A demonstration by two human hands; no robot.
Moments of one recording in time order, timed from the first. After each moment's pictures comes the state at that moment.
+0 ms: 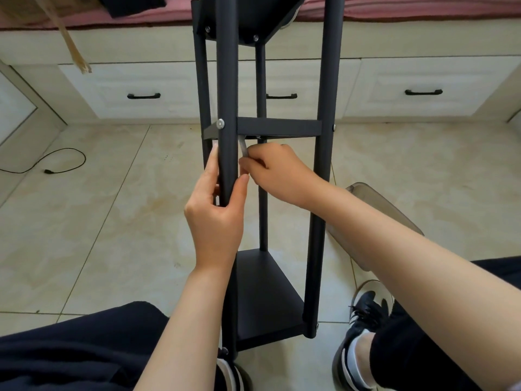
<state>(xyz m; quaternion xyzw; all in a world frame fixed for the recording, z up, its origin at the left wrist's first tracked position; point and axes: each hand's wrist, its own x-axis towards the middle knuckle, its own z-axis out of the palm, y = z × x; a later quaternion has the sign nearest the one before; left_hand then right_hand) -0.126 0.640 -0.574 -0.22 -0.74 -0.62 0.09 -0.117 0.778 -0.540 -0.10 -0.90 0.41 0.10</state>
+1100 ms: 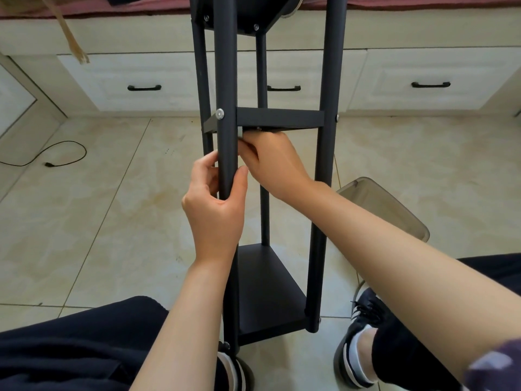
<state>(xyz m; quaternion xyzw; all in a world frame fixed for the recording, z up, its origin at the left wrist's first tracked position) -0.136 0.641 -0.583 -0.22 -0.72 -0.65 0.11 -0.140 0.769 -0.559 -0.10 -0.92 0.31 0.21</state>
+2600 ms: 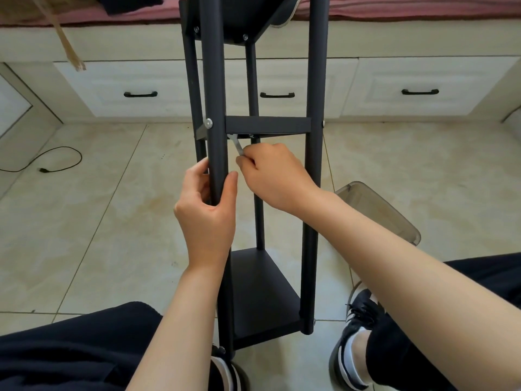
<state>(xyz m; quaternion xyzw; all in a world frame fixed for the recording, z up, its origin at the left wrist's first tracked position) -0.133 0.639 -0.581 -0.21 -0.72 -0.66 0.11 -0.111 0.763 -0.535 -0.15 -0.93 0.32 0.11</state>
